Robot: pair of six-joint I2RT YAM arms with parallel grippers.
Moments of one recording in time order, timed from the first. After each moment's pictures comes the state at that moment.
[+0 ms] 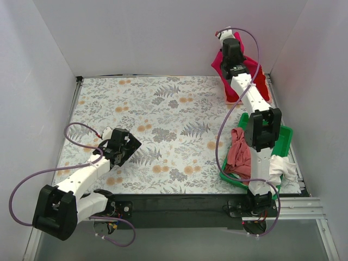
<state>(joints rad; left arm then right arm) -0.36 1.09 0.54 -0.39 -0.25 -1.09 0.26 2.18 2.13 -0.17 0.62 -0.52</state>
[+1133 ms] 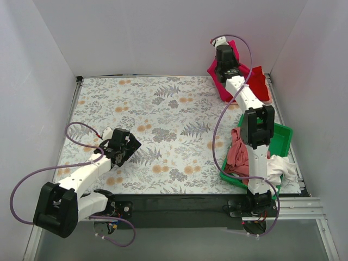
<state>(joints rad) -0.36 1.10 0.54 -0.39 -0.27 -1.08 0.28 2.26 2.13 -0.17 0.67 -0.52</state>
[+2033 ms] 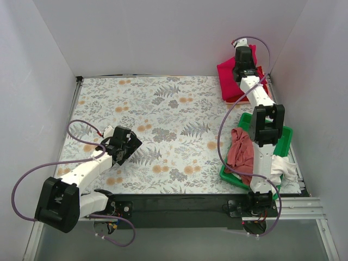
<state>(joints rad) -0.36 1.15 0.56 -0.38 -0.27 -1.08 0.13 2.27 2.08 -0.17 0.61 -0.45</state>
